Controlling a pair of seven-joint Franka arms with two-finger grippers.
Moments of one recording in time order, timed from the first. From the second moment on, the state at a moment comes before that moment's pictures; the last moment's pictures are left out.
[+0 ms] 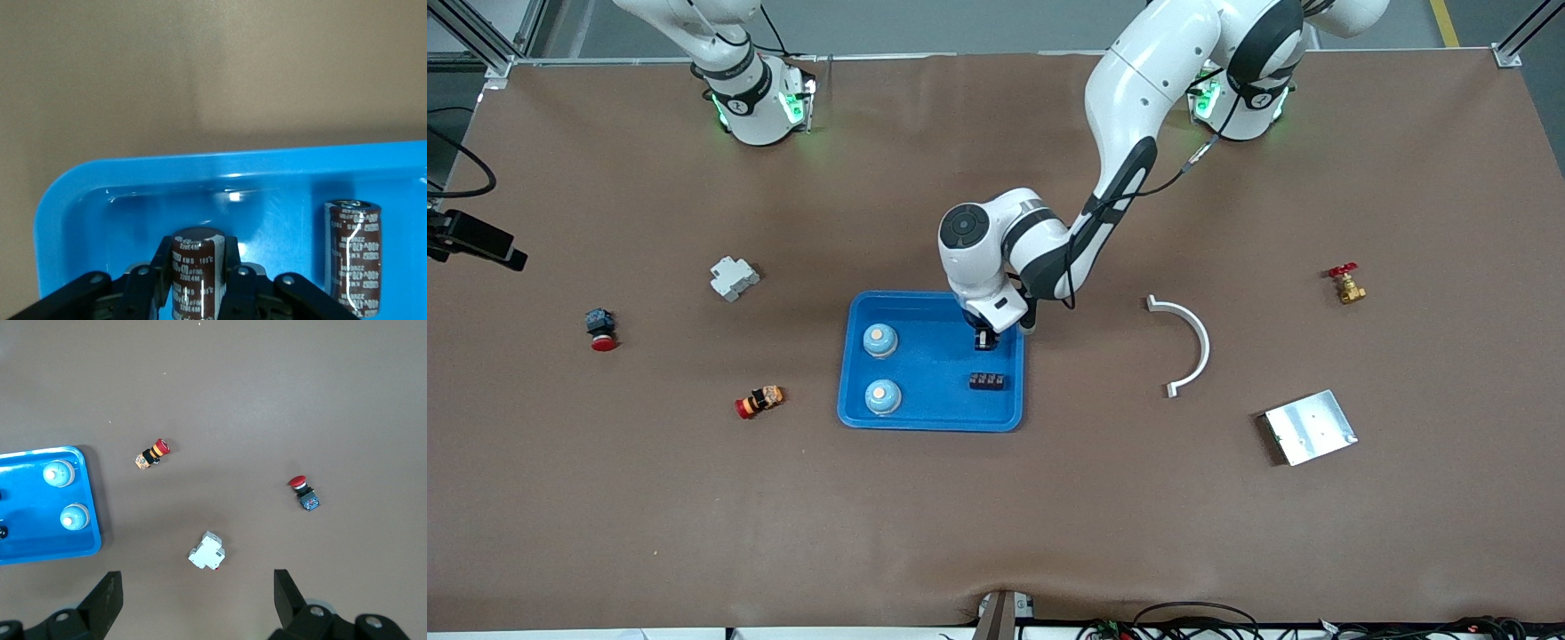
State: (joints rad) left arm -0.80 0.92 -0.08 -1.33 0.25 2.28 -2.49; right arm -0.14 0.11 0.04 -1.40 0.02 1.48 0.05
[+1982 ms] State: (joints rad) left arm -0.78 0.81 -0.08 -1.45 0.27 2.34 -2.44; right arm -0.14 0.11 0.04 -1.40 0.01 1.48 0.05
